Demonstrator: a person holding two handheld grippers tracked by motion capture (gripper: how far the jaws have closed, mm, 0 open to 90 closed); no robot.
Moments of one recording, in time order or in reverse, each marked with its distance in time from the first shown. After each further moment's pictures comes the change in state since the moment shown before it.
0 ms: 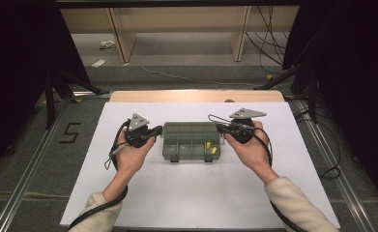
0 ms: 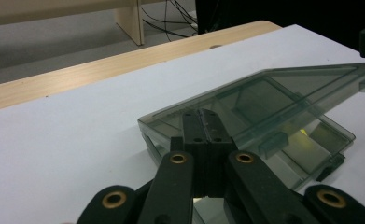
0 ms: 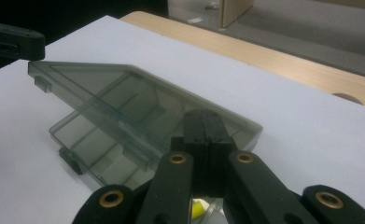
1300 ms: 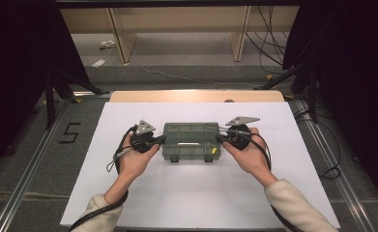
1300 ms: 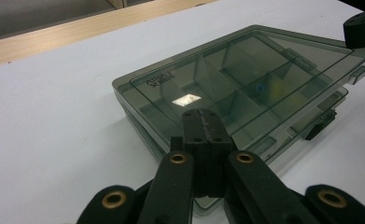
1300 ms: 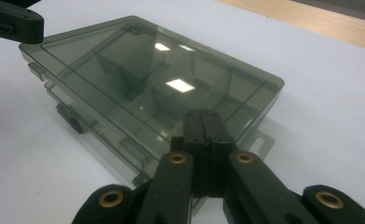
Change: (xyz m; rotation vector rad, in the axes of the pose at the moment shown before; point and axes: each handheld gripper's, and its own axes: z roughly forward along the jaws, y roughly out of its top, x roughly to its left) left arm -0.006 -0.014 0.011 0.124 -0.042 0.014; right arm 0.001 -0.020 0.012 0.131 0.028 0.007
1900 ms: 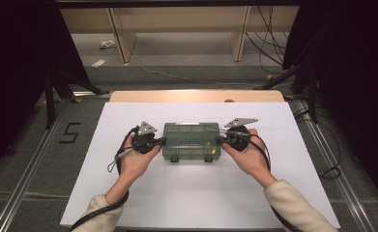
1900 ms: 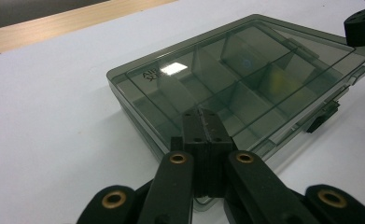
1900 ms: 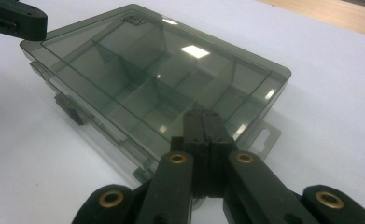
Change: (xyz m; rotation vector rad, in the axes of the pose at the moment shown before) left arm -0.001 -0.003 0.005 0.029 -0.003 0.004; right arm 0.000 -0.003 0.004 0.028 0.004 -0.009
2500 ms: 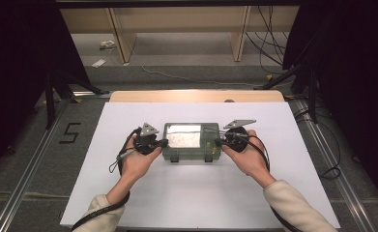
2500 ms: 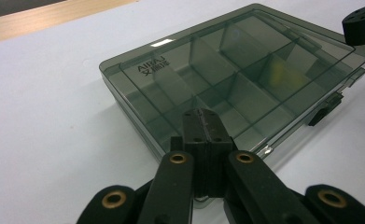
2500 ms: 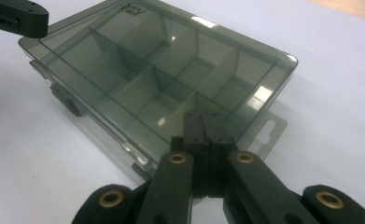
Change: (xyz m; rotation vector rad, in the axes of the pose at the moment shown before) left arm -0.001 -0.004 0.007 0.018 -0.007 -0.001; right arm 0.000 -0.004 0.006 0.029 0.006 0.004
